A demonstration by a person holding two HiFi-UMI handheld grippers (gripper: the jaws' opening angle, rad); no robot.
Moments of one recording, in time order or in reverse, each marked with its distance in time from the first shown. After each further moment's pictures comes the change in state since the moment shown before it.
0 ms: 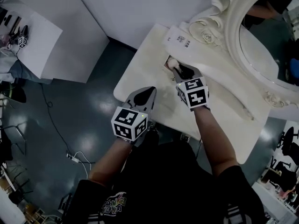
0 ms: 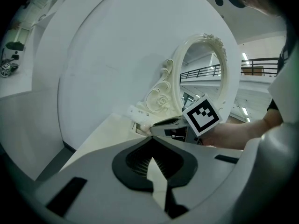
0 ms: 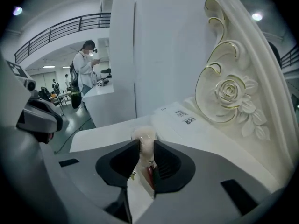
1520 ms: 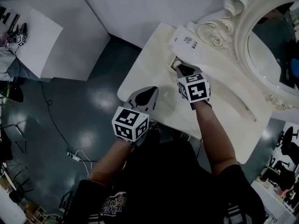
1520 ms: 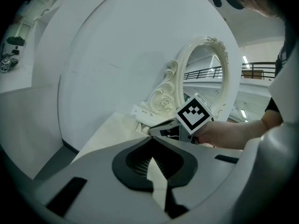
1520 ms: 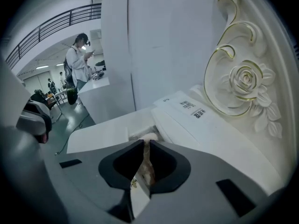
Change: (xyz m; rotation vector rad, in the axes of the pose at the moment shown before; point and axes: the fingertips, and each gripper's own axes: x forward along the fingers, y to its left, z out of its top) left arm -0.003 0.024 0.001 -0.025 0.004 -0.021; right arm 0.034 0.003 -0.004 0.049 0.125 -0.009
